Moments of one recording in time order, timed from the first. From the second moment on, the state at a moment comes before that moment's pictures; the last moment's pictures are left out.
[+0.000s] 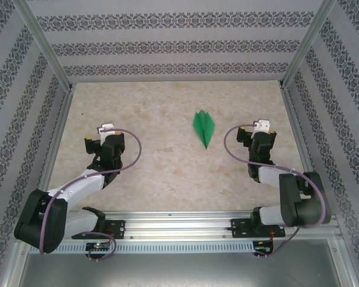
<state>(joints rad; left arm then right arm) -0.34 1.19 0.42 0.32 -0.75 -0.06 0.05 1.46 0.37 0.79 0.24 -0.01</state>
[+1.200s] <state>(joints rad) -0.09 1.57 0.39 0.84 -0.19 0.02 -0.02 1.51 0.37 0.85 0.10 0.00</state>
